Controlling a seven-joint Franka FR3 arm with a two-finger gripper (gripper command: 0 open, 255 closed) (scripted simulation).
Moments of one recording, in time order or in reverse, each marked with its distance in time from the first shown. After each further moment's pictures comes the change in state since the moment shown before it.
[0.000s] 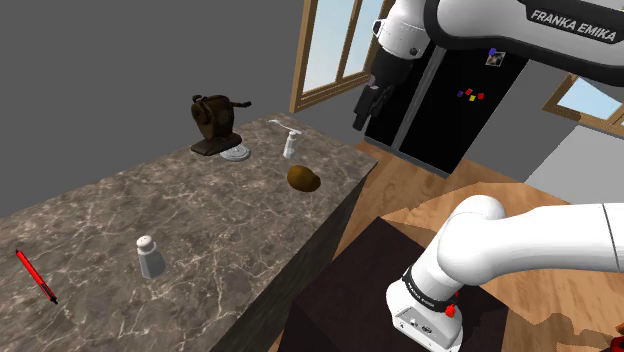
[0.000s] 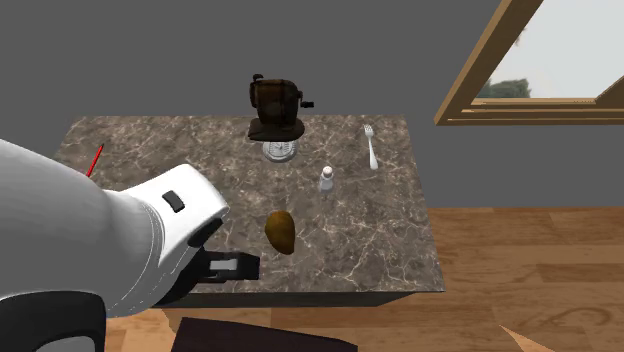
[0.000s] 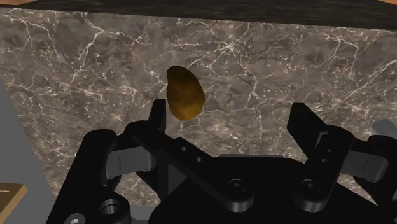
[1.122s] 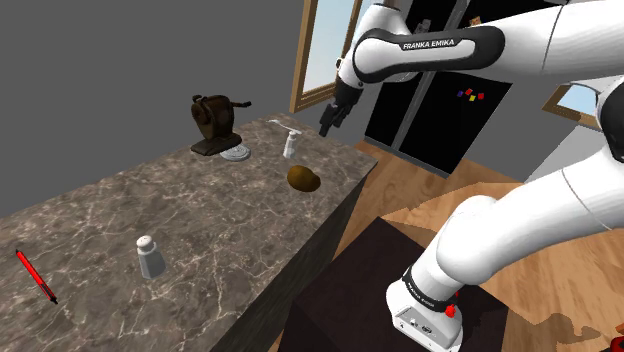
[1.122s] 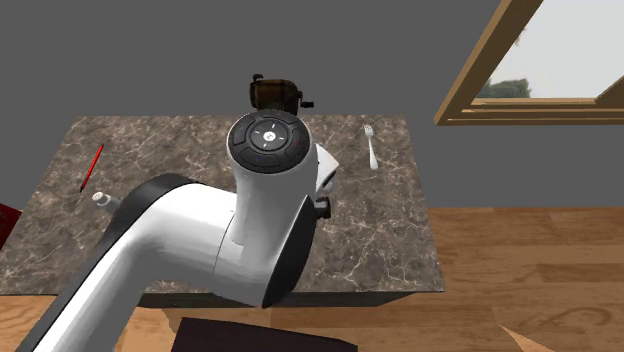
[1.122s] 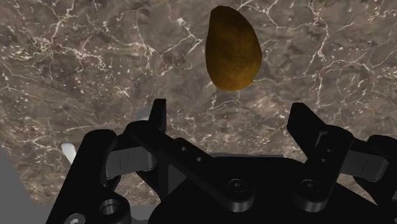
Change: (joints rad) arm -0.018 0.395 -0.198 -0.030 0.028 0.468 -0.222
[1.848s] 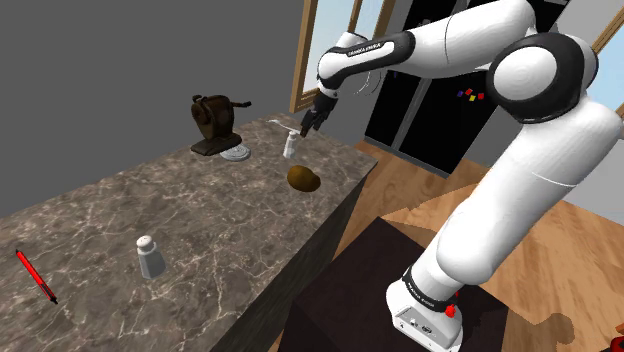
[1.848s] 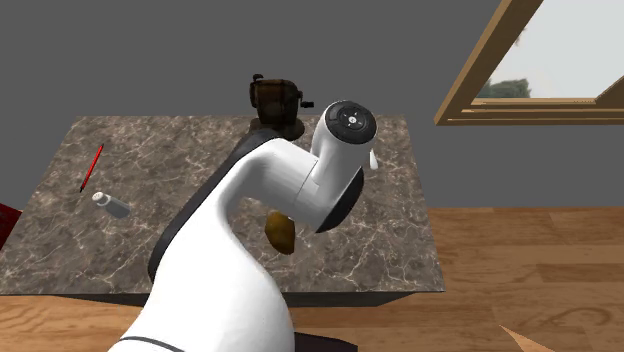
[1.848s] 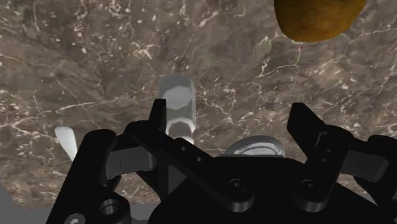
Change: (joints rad) arm 0.010 0.415 -0.107 0.222 0.195 0.188 -0.241
